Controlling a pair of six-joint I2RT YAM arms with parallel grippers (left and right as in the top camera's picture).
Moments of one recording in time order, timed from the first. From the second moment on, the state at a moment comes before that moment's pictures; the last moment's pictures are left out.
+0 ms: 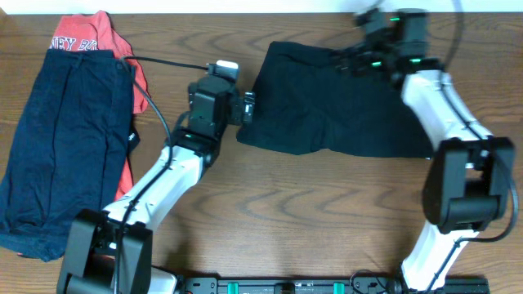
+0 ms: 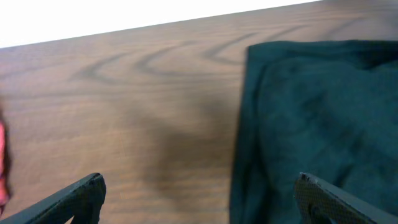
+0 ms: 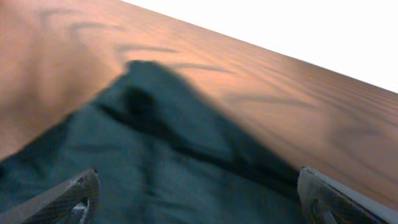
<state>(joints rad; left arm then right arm) -0.32 1.57 0.91 0.05 -0.15 -0.10 0.13 2.01 1.53 -0.24 -0.38 -0.20</state>
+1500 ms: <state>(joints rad) -0.22 1.49 0.91 -0.14 -0.14 -0.15 0.32 2.28 1.82 -0.11 -0.21 -0.17</state>
